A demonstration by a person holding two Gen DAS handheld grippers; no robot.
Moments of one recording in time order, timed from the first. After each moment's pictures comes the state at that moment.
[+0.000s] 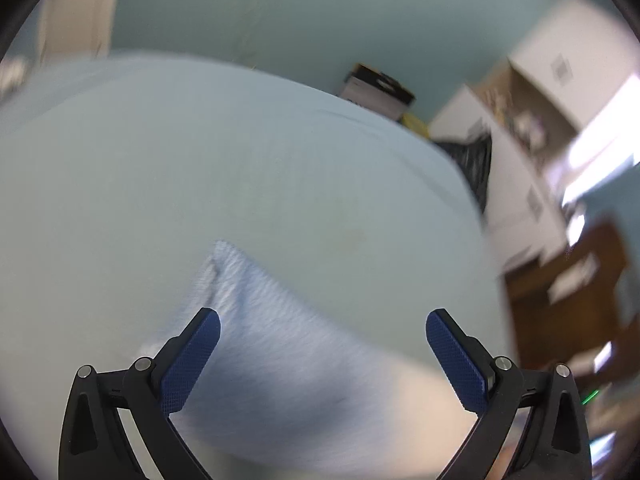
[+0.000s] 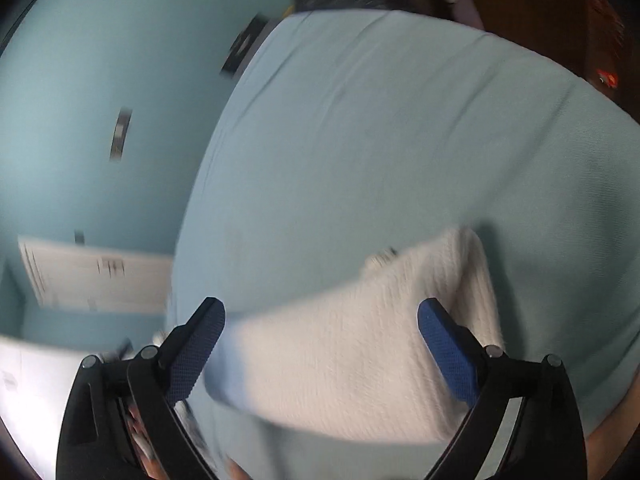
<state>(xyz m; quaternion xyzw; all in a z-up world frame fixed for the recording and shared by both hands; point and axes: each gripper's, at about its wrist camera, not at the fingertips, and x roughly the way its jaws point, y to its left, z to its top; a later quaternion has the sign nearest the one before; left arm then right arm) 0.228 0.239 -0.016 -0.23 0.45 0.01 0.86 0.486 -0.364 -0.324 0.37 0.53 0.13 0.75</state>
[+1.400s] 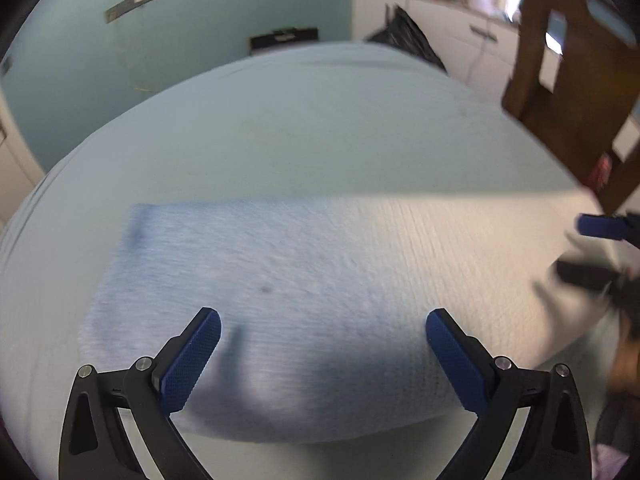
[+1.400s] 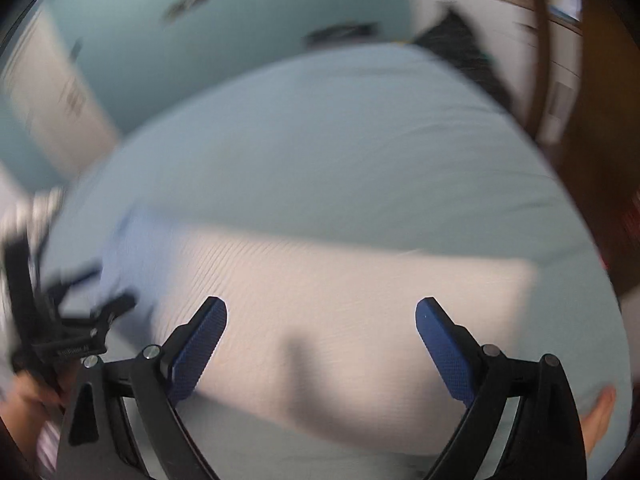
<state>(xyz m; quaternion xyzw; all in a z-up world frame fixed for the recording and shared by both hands) 0.185 0.061 -0.093 0.05 0.49 -0.06 0.87 0.406 -0.249 -0.323 0.00 0.49 0.16 0.86</state>
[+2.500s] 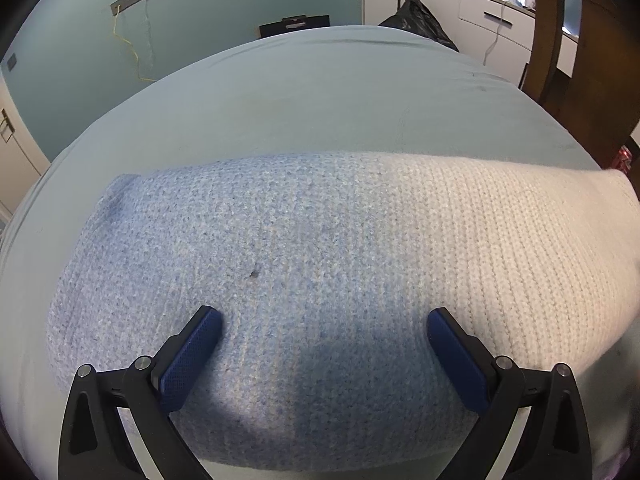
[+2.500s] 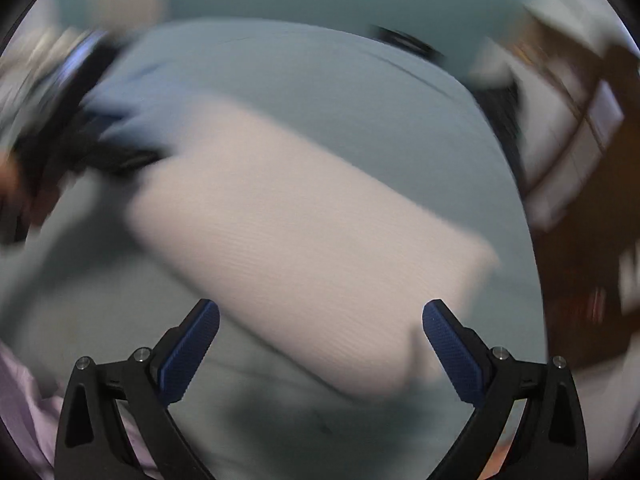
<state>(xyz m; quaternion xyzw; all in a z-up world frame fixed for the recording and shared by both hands) 0.185 0.055 -0.141 0.04 0.49 -0.04 0.87 0.306 -0.244 -0.329 -0.26 0.44 0.21 0.83</state>
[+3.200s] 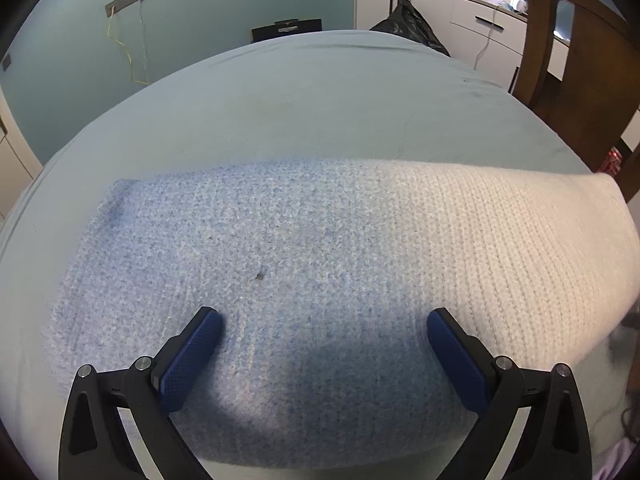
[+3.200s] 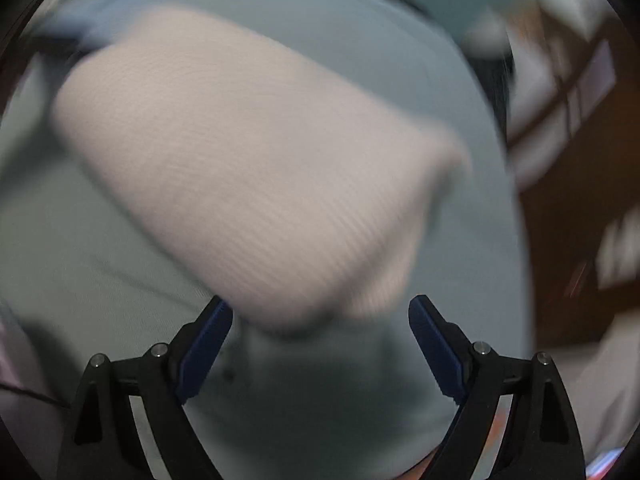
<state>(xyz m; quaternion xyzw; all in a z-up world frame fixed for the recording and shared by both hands) 0.182 0.069 -0.131 0.03 0.49 -0.06 0.87 0.280 -0.322 -0.374 -0.22 0.54 0.12 0.80</state>
